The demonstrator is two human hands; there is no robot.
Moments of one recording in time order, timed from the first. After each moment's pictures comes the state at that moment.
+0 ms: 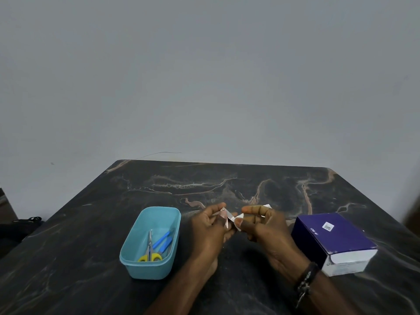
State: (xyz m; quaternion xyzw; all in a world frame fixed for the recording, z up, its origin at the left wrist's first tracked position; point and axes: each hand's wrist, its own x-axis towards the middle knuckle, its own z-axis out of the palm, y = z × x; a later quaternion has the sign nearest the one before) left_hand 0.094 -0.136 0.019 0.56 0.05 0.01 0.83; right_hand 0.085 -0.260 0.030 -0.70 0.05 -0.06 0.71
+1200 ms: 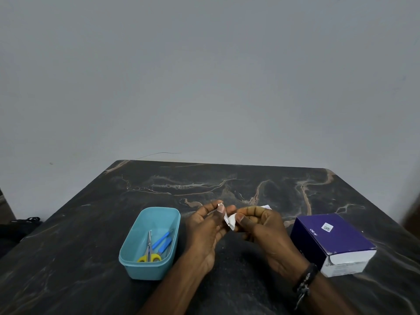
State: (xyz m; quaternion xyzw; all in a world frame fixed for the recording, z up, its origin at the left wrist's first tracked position) left_hand 0.102 -0.127 0.020 0.47 0.05 -0.03 0.88; right_hand 0.085 -0.258 0.029 -0.70 0.03 -0.05 0.71
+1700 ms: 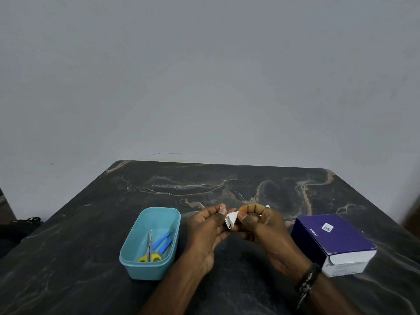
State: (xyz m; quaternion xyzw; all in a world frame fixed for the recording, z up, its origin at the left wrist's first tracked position) left_hand 0.102 -0.126 0.018 0.50 0.05 -0.06 0.86; right_hand 0.080 -0.260 0.038 -0.70 0.02 -0.03 0.72
